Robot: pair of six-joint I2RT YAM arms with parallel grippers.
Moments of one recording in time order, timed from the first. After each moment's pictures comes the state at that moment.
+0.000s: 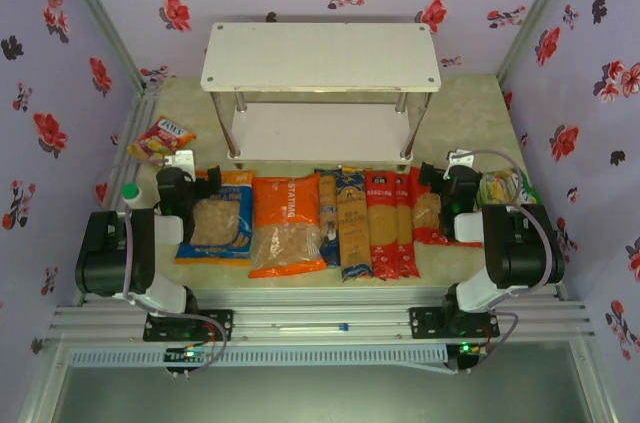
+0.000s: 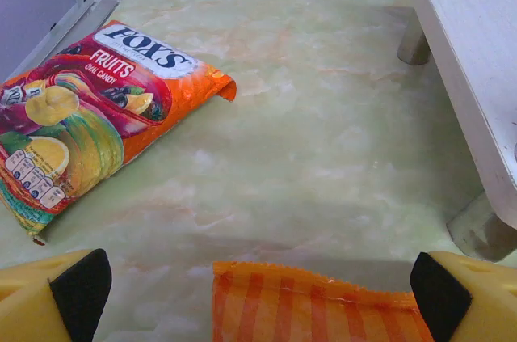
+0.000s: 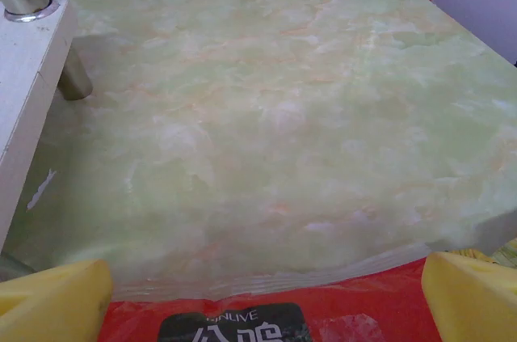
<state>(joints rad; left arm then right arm) 0.01 1.53 0.37 0.75 -0.04 0.01 0.02 1.55 0.37 0.77 0.18 0.09</state>
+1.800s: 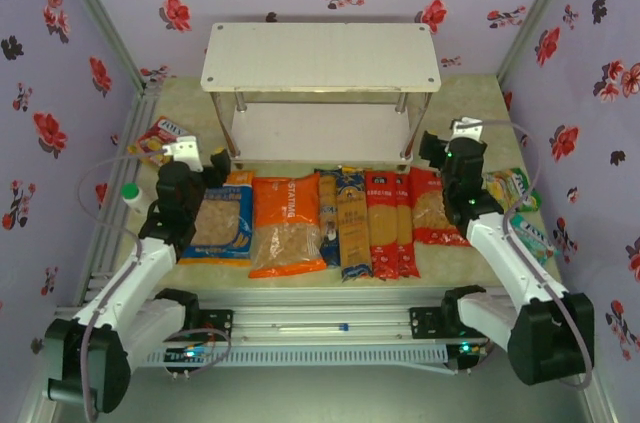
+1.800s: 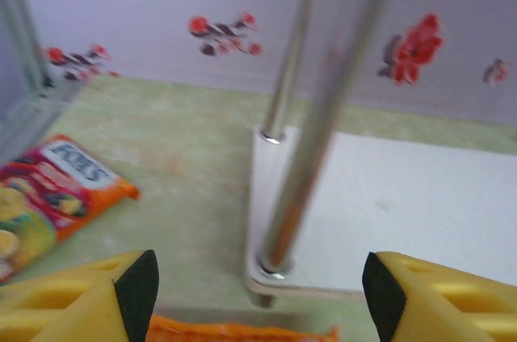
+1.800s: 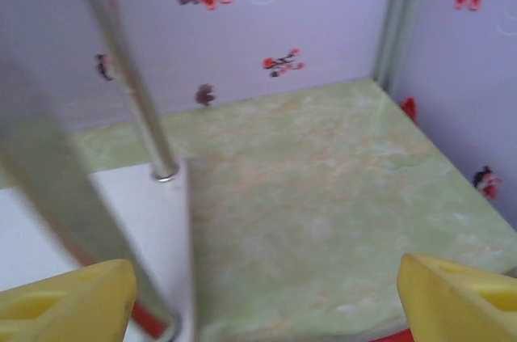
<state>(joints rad) -0.28 0.93 0.51 0.16 -0.18 -0.21 0.23 1.05 0.70 0.01 0.34 0.19</state>
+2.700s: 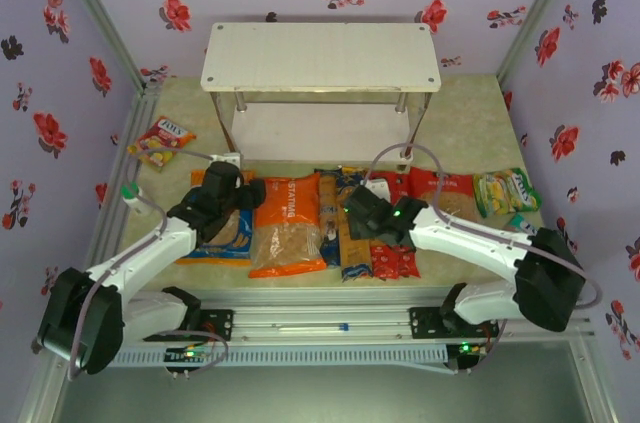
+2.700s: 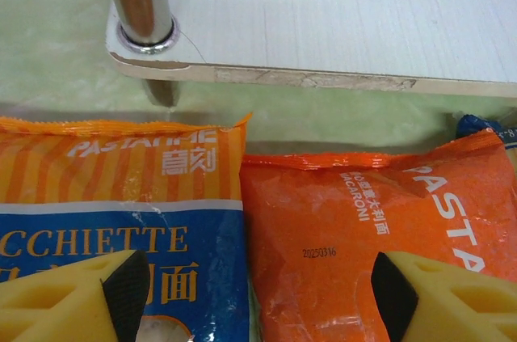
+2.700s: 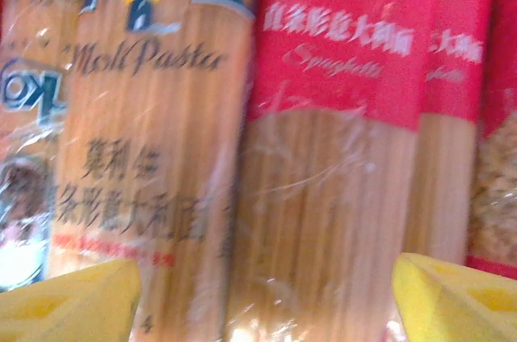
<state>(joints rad) -0.50 1.14 0.60 -0.18 -0.19 -0.39 0.96 1.32 0.85 -0.75 0.37 0.72</state>
